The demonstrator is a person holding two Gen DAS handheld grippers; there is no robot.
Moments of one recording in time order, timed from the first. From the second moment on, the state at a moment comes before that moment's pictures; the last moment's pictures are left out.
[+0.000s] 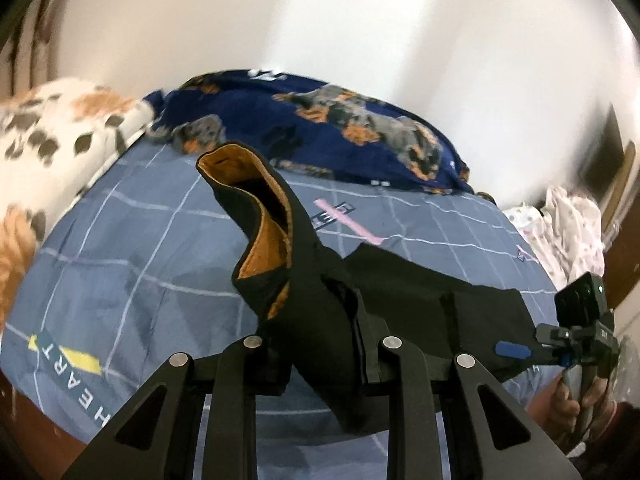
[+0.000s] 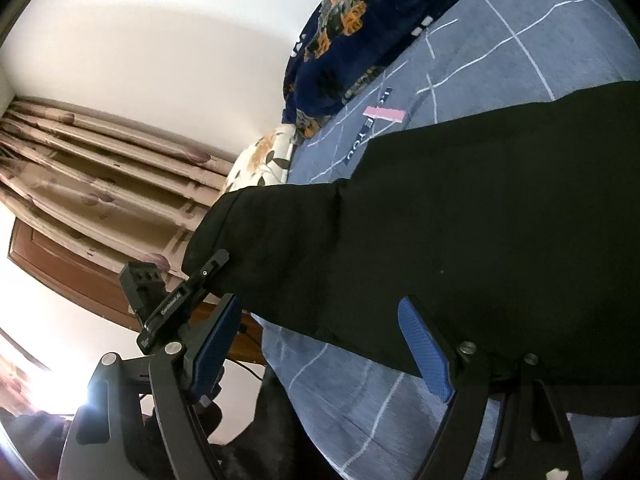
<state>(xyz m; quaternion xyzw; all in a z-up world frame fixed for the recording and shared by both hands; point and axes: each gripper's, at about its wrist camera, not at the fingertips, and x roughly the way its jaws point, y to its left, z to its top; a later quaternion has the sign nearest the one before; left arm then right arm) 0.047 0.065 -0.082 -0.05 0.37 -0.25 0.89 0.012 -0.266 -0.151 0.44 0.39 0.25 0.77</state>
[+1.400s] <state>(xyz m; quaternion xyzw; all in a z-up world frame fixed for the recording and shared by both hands) 0.022 -0.015 -0.066 0.02 0.34 -0.29 0.89 0.016 -0.285 -0.163 0.53 0.35 0.25 0.73</state>
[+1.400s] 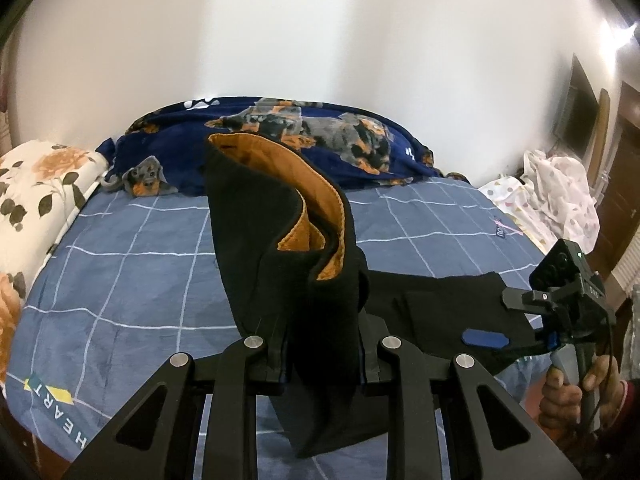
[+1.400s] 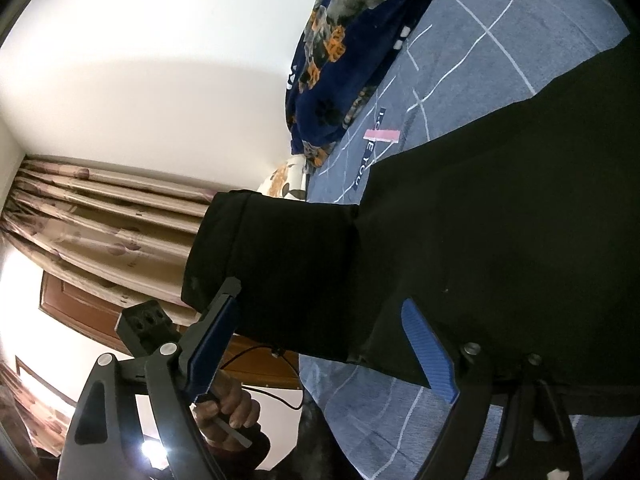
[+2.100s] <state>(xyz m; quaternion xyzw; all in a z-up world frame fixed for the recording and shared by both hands) 0.018 -0.026 -0.063 0.02 0.33 -0.31 0.89 0.016 -0.289 -0.165 0.55 0.33 0.25 0.72</state>
